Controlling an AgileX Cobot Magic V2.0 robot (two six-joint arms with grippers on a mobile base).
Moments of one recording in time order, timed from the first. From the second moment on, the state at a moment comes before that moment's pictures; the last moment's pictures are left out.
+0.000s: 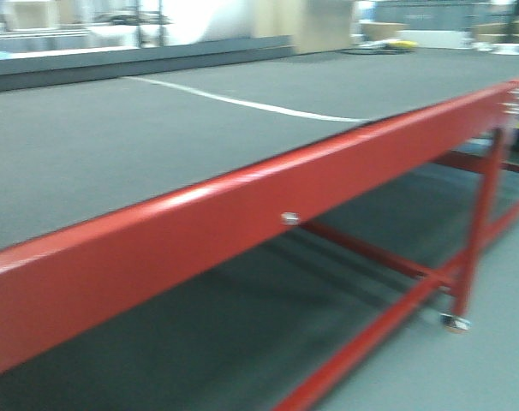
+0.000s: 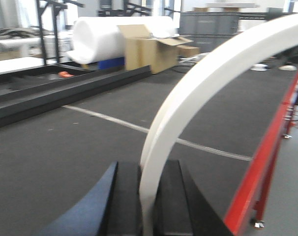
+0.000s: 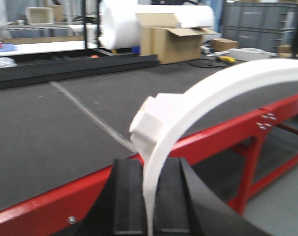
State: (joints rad) left arm -0.18 0.65 -0.78 -0.04 0.20 0.08; right arm 0.20 0.44 -0.69 -0.04 0.37 0.06
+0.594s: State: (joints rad) left arm -0.18 0.65 -0.78 -0.04 0.20 0.08; right arm 0.20 0.44 -0.69 -0.04 0.37 0.06
